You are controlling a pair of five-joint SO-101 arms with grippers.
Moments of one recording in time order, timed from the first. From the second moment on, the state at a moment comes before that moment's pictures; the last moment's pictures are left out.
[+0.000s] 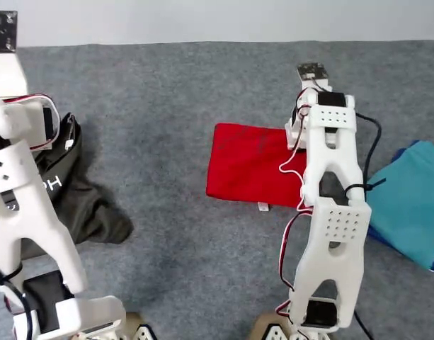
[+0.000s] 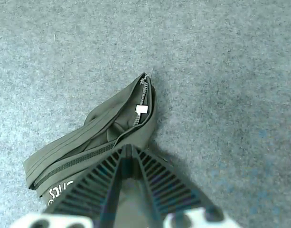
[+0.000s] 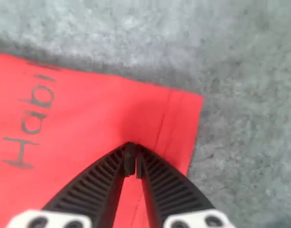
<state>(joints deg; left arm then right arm) -22.2 -5.2 -27.3 99.4 -5.6 1.5 45.8 -39.7 77.6 8.8</state>
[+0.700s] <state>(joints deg) -22.2 -5.2 -27.3 99.4 -7.3 -1.7 41.3 -42.7 80.7 13.0</state>
